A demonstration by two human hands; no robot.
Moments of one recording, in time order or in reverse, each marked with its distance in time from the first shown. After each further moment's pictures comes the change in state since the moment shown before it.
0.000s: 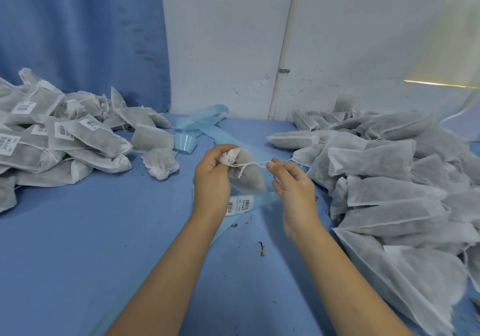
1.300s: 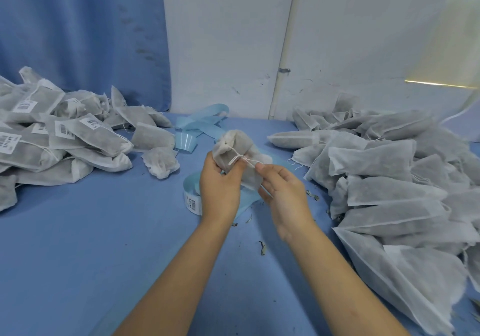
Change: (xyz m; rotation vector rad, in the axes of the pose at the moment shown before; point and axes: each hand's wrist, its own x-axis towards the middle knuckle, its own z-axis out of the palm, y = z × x) left_hand -0.007 -0.009 0.010 -0.019 0.086 -0.023; right_hand -0.008 0.000 0.012 0.032 -0.083 0.109
